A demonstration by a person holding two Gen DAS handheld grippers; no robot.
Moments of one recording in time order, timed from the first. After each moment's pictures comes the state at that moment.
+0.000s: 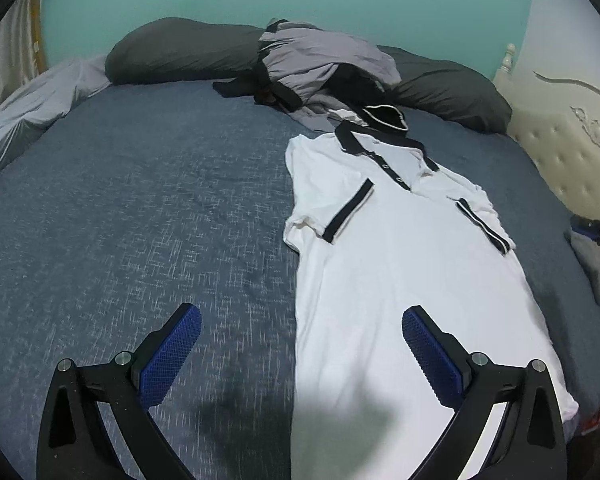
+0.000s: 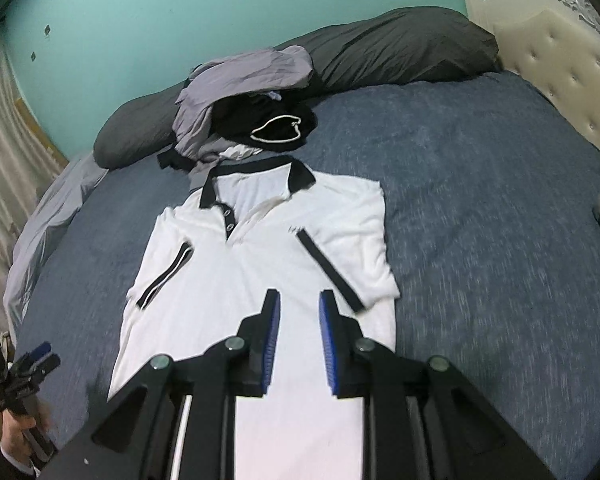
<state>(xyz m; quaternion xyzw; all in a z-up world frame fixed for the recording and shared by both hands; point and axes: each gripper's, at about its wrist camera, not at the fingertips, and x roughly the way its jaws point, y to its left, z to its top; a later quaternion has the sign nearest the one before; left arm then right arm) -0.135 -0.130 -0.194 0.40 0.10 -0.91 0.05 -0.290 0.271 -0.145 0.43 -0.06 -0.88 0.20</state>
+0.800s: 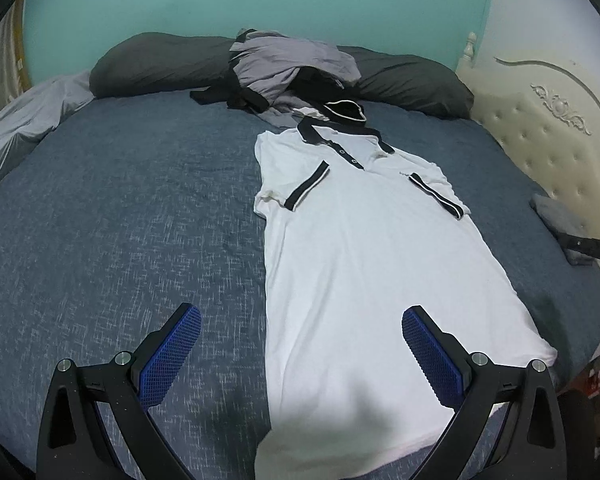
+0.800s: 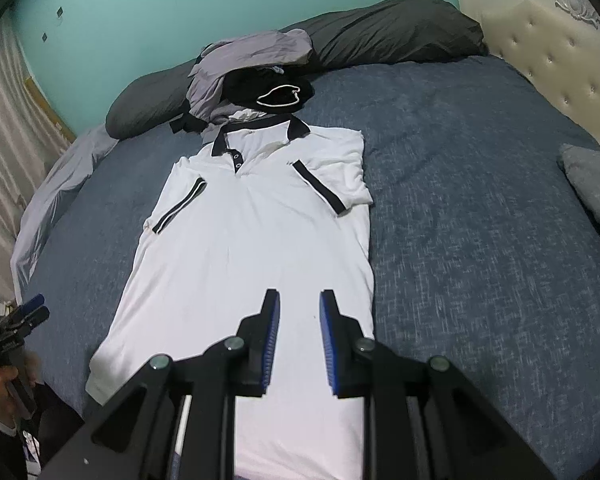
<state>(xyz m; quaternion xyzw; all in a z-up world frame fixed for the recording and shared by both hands) -0.053 -0.095 -0.170 0.40 0.08 -0.91 0.01 -0.170 0.319 -0.149 0.45 -0.04 -0.87 0.20</state>
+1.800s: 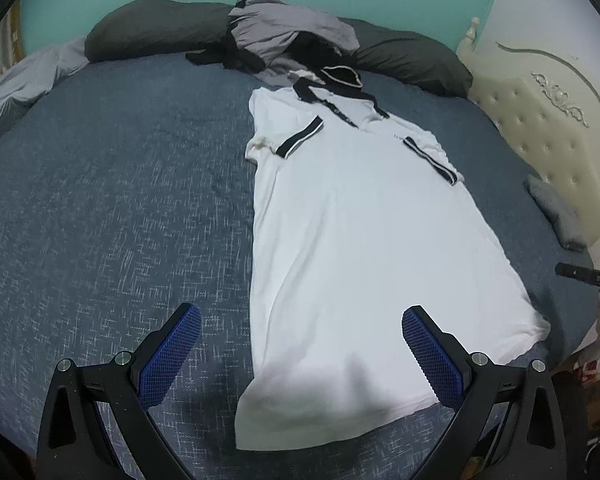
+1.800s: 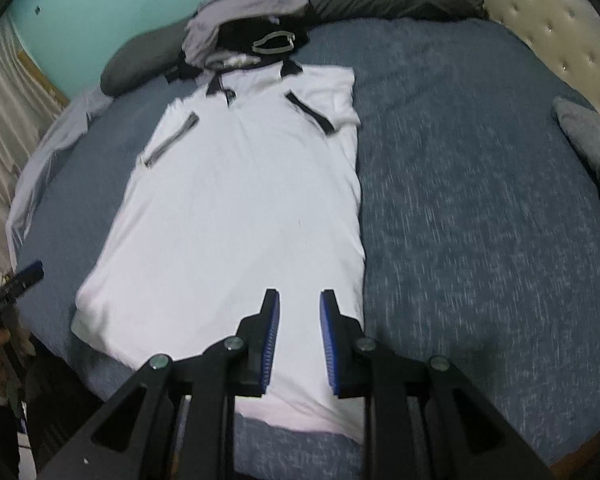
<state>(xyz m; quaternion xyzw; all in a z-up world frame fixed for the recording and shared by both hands) -0.035 -0.092 -0.208 0.45 0.11 -0.89 -0.01 -0.120 0.337 -0.194 0.52 -0.01 -0.83 0.20</state>
